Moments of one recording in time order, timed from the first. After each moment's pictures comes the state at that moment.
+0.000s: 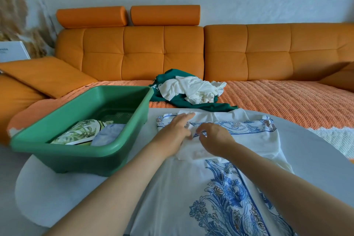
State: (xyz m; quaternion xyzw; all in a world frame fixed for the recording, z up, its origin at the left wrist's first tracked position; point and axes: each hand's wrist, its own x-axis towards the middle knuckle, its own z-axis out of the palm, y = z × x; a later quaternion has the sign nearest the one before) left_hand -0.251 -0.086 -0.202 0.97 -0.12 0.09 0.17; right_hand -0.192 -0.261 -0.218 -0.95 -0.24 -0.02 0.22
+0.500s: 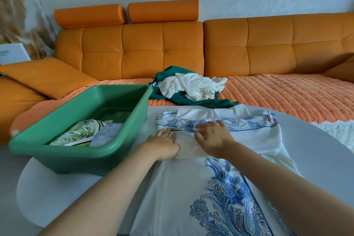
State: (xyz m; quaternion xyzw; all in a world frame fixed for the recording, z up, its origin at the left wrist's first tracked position) left_hand -0.243 -0.061 -0.233 0.99 0.05 -0.15 0.02; right_hand -0.193 -0.261 -0.225 -0.94 -0.33 -0.03 0.09
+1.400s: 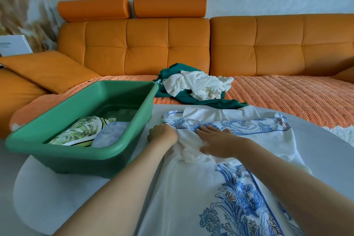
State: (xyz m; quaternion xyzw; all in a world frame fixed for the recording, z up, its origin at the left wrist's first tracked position) left_hand -0.206 -0.054 -0.237 0.94 0.30 -0.03 0.16; right_hand -0.168 -0.248 -0.231 -0.93 -0.35 0.12 -0.04
